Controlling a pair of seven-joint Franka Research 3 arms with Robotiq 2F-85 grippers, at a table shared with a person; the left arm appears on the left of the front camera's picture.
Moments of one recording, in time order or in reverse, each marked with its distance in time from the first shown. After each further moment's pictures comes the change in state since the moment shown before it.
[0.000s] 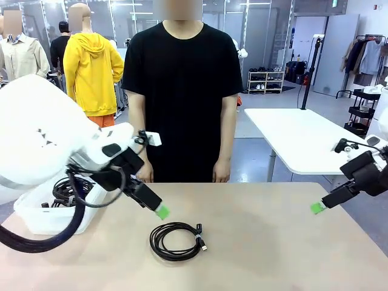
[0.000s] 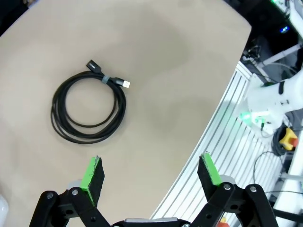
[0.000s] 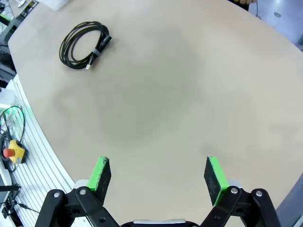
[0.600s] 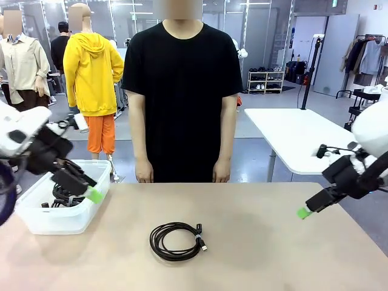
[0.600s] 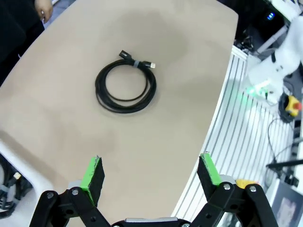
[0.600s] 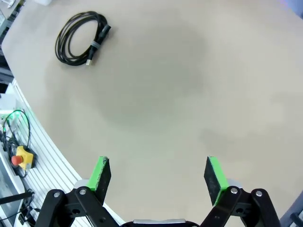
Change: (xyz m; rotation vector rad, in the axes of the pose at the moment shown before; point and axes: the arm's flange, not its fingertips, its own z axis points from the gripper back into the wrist) left arm -0.066 0.080 0.104 -0.023 -0.090 -0.146; right arm 0.014 0.020 -0.024 -0.010 0.096 -0.102
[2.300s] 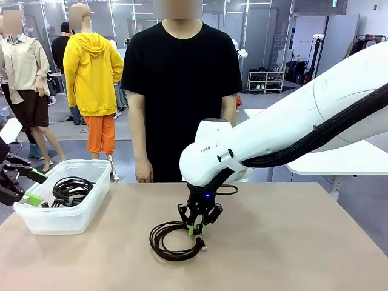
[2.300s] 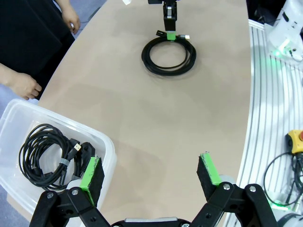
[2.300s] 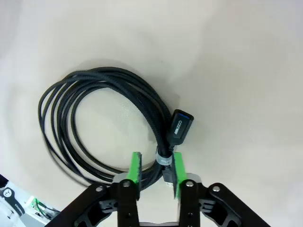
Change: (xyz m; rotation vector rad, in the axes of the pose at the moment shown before) left arm -0.108 0.084 0.073 0.109 -0.082 -0.281; right arm 0.188 0.174 -0.274 -0.236 0.437 -0.421
